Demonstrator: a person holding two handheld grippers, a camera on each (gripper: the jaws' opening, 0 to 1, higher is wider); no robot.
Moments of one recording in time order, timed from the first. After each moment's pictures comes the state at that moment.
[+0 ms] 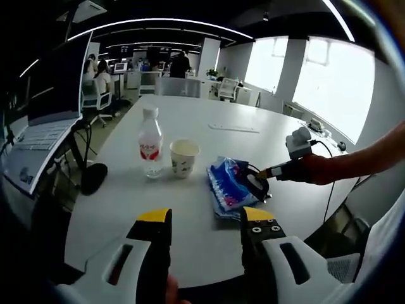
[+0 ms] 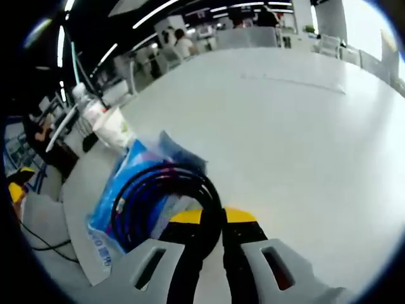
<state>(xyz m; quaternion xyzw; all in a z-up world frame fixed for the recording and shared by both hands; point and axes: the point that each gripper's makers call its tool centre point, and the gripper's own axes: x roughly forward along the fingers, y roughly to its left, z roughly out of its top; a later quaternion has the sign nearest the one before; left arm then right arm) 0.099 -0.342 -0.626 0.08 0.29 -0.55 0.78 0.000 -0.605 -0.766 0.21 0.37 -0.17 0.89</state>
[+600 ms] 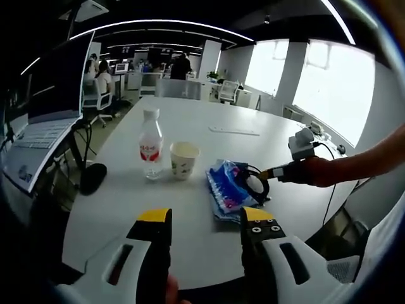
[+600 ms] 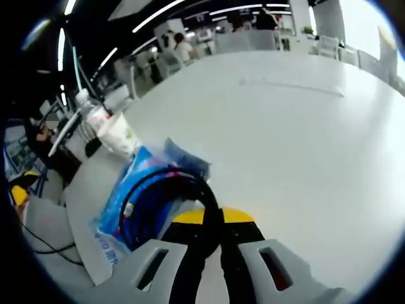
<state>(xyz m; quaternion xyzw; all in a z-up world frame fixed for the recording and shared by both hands) 0.099 -0.342 -0.626 0.07 0.29 -0.56 0.78 0.000 -0.604 -0.754 0.22 0.35 -0.17 0.89</state>
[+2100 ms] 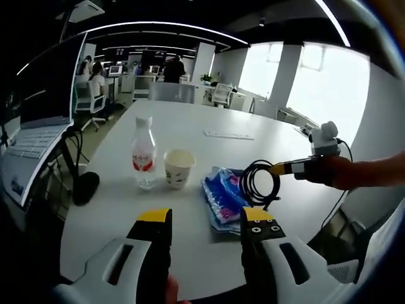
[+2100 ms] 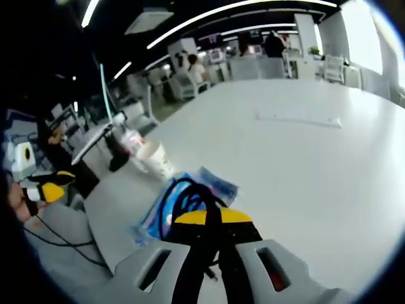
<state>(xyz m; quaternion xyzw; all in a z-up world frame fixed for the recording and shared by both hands) 0.106 -0.361 -0.621 0.07 0.28 -0.58 0.76 -0.010 -0.580 -0.675 0.19 0.28 -0.16 0.93</state>
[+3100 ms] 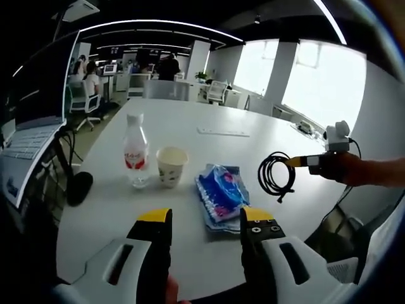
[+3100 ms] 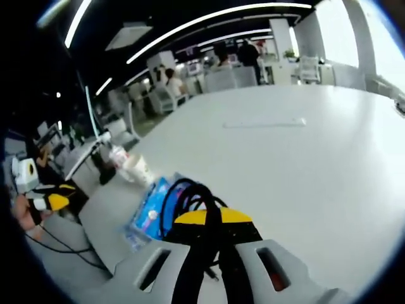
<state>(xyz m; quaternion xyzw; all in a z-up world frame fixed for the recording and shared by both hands) 0.096 -0.366 -0.626 0.07 0.28 -0.59 0.75 -0.080 -0.609 -0.664 0.21 0.25 -0.23 0.92</state>
